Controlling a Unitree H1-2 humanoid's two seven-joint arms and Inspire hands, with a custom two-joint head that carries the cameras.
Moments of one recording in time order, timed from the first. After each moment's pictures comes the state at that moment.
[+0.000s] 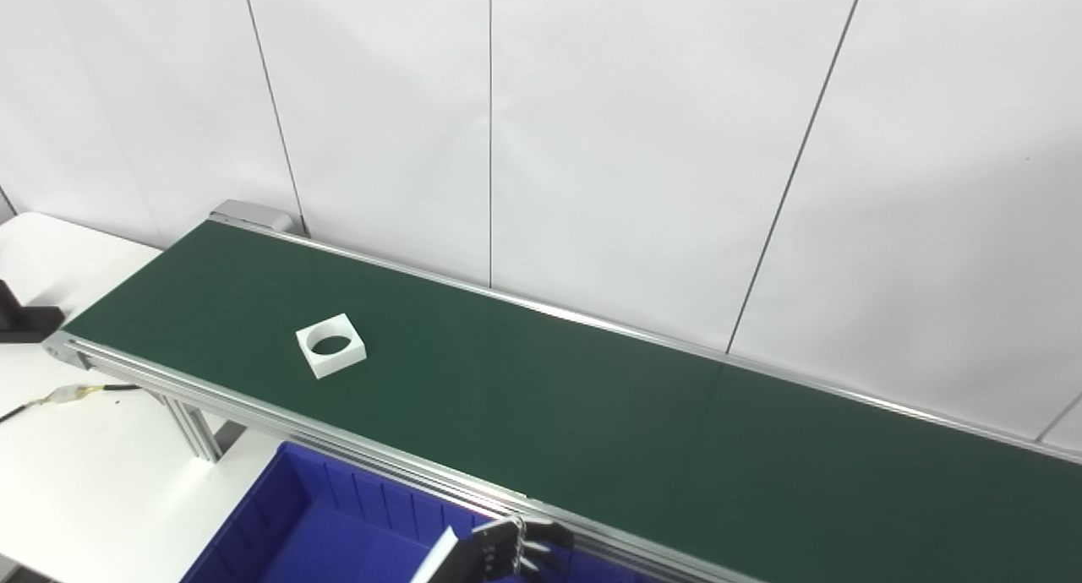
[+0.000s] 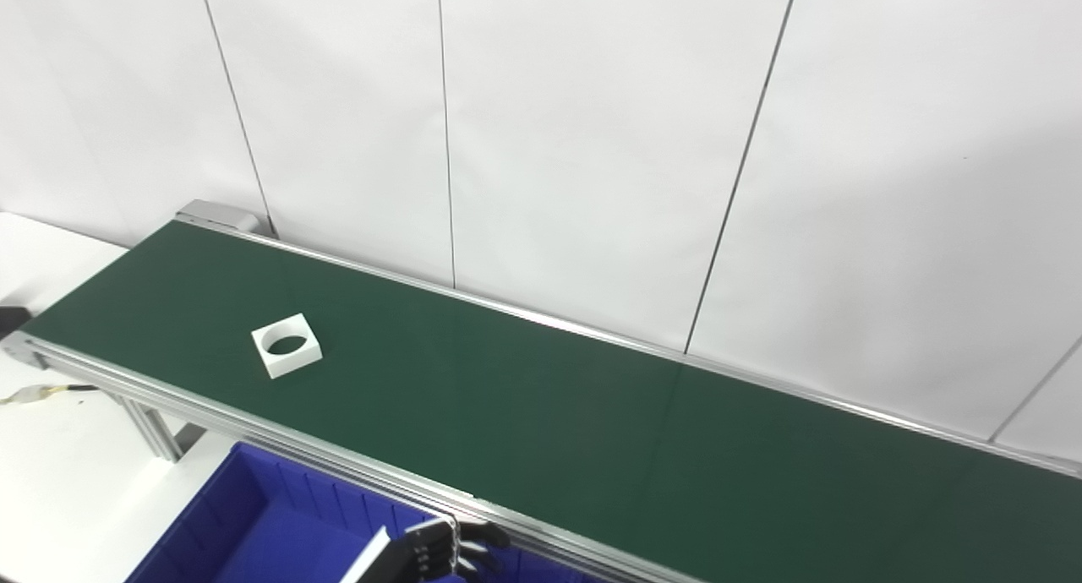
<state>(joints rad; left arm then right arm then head) 0.28 0.10 -0.17 0.02 -0.04 -0.43 -0.11 0.30 -0.15 0.24 -0.01 -0.25 -0.18 0.07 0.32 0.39</state>
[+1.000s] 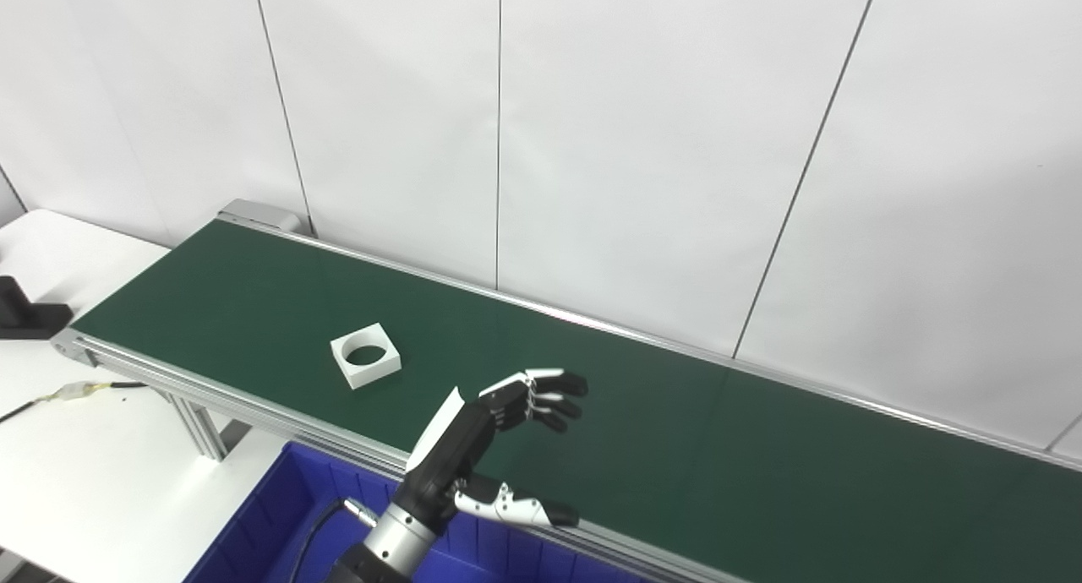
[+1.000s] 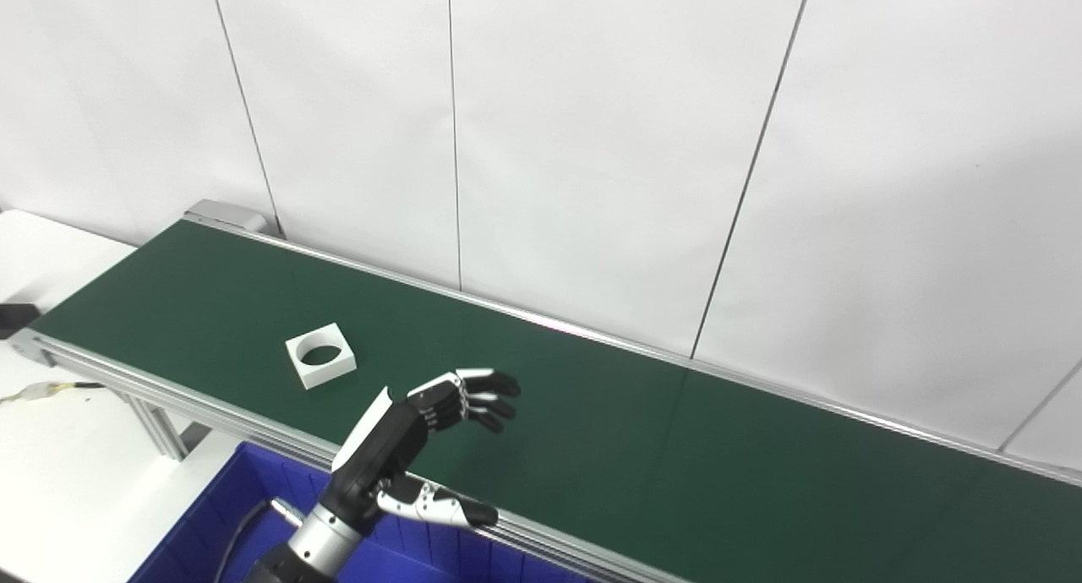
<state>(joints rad) 0.05 0.12 0.01 -0.11 0.10 -0.37 -0.17 0.26 -0.14 0.23 0.07 -0.25 -0.27 0.06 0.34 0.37</state>
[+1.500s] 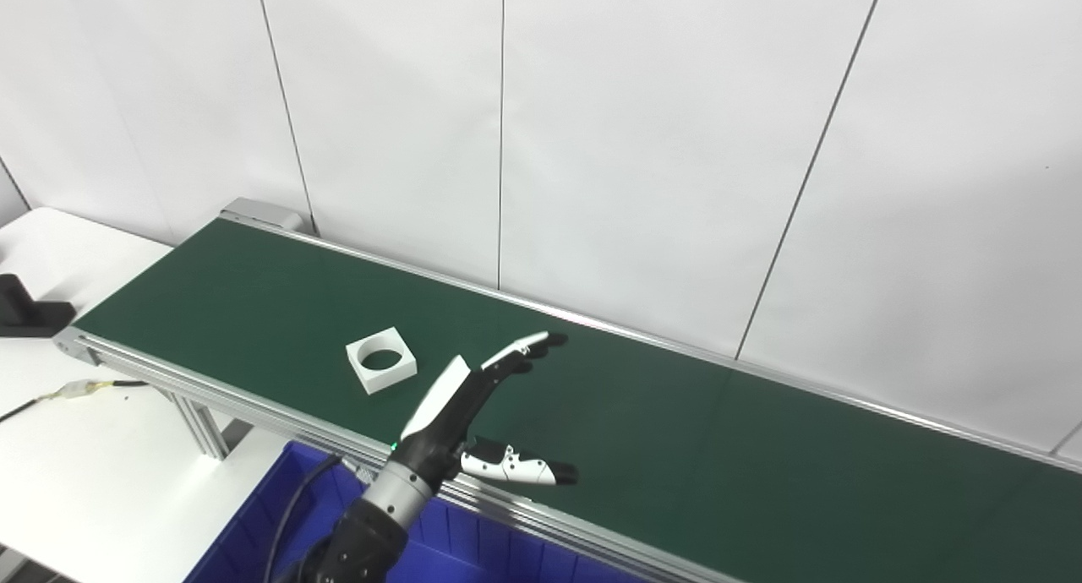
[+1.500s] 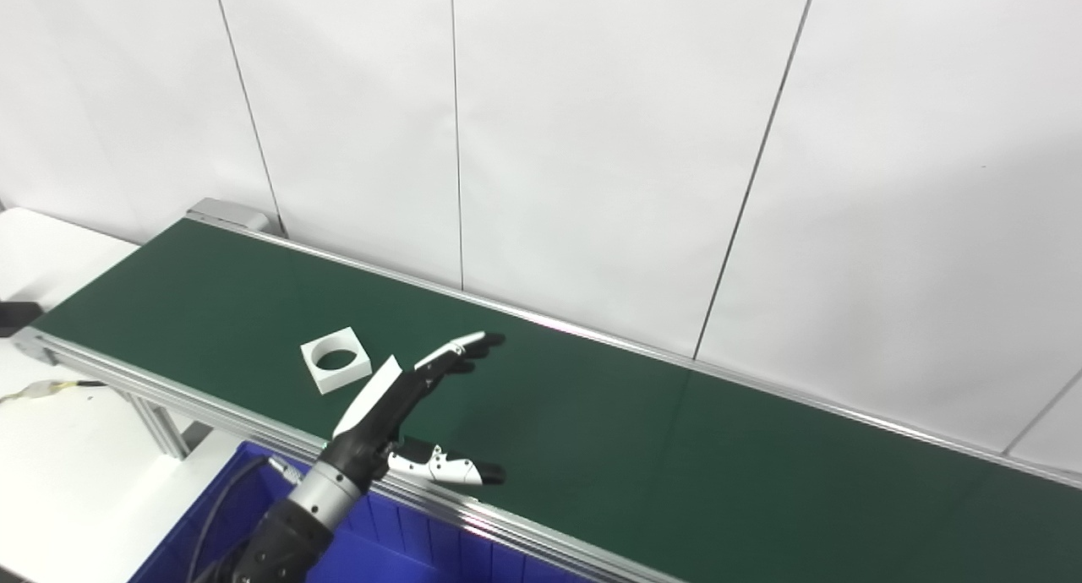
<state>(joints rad) -0.01 0.18 0.02 -0.17 0.31 -0.13 -0.13 0.24 -0.14 0.22 0.14 -0.27 -0.33 0.03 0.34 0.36</state>
